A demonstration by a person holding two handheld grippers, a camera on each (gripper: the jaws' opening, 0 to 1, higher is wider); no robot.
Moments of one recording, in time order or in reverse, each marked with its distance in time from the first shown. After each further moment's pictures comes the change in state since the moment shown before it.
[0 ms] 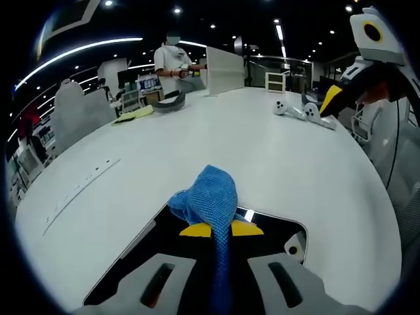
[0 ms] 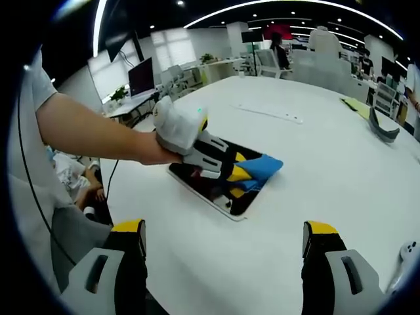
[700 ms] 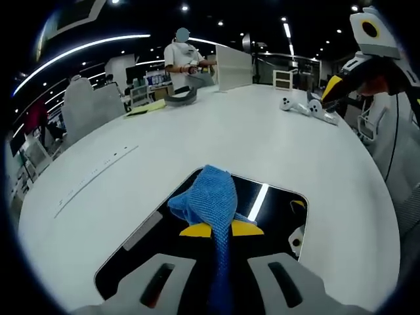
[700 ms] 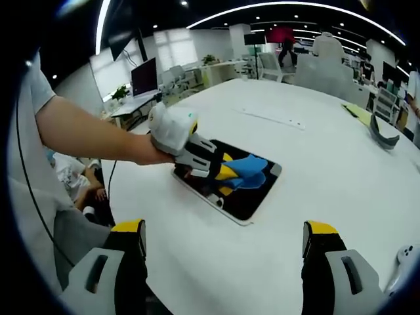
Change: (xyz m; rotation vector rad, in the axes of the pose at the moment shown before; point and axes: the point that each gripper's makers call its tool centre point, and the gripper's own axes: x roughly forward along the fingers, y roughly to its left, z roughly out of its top) left arm -0.039 0.016 -0.027 -0.021 0.026 0.057; right arm -0.005 0.015 0.009 -0.020 -0.014 -0.009
